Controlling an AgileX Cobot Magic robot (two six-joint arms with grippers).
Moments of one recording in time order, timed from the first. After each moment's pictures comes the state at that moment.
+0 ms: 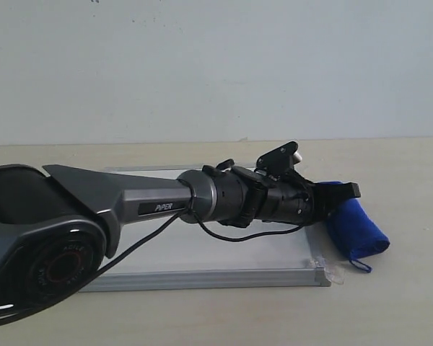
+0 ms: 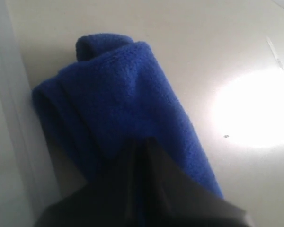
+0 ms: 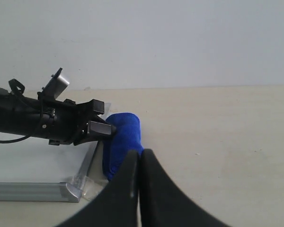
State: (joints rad) left arm -0.62 2.58 -1.95 -1.53 0.21 0.81; right arm 0.09 0.00 0.00 0.04 0.20 0.03
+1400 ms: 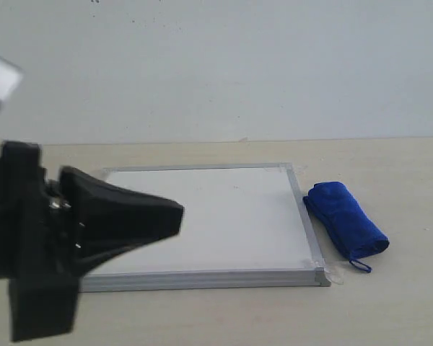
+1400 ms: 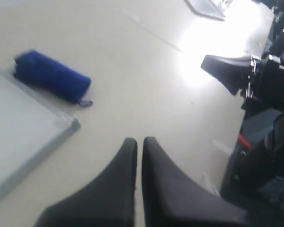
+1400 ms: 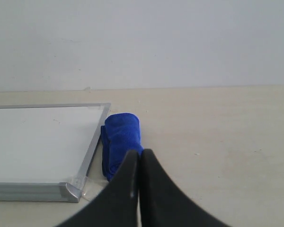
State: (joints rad) left arm -0.63 0.99 -0.67 -1.16 0.39 0.97; right arm 0.09 0.00 0.00 0.04 0.20 0.03
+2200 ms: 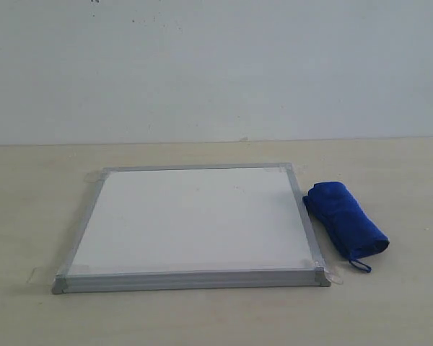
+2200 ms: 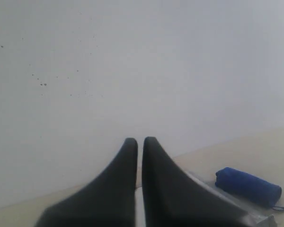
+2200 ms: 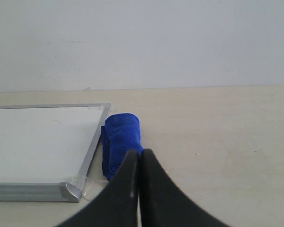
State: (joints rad) left arm -0.10 0.02 -0.22 -1.14 0.23 1.16; right arm 0.09 0.00 0.00 0.04 0.20 0.03
